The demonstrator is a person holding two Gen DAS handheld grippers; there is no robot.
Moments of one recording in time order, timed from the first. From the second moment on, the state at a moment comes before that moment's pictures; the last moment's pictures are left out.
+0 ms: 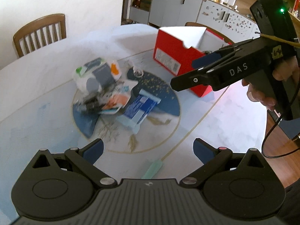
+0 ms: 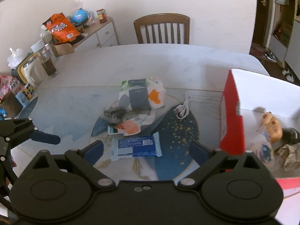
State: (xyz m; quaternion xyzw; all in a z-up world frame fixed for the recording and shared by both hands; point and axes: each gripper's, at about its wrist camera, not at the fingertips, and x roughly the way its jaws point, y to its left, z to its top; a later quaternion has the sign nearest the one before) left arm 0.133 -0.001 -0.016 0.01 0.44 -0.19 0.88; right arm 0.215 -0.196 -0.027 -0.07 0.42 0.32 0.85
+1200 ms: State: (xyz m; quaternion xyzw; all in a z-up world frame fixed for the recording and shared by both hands) left arm 0.118 0.011 -0.073 0.00 0.46 -0.18 0.87; right arm 0.238 -0.135 -0.107 -0.13 0.44 0.32 0.83
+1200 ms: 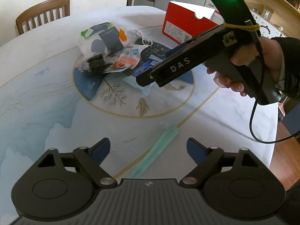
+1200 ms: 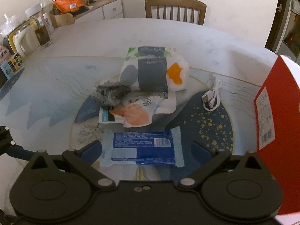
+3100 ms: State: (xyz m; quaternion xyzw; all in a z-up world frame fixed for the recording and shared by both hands) left arm 0.110 0.008 -0.079 -0.03 0.45 -0.17 0.88; right arm 0.218 -0.142 -0.102 -0.14 0.44 0.32 0.82
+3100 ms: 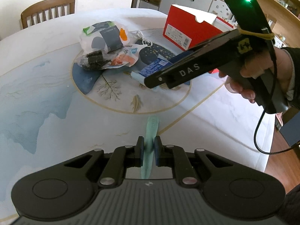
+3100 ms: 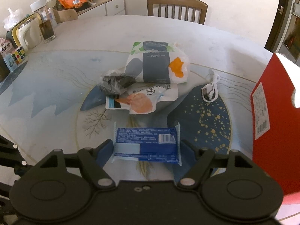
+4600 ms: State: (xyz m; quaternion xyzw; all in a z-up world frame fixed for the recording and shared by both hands) left arm 0.127 -0.007 0.001 -0.08 0.37 -0.16 0.91; right arm 0.176 -0.218 -0.019 -0.09 0.43 0.34 0.83
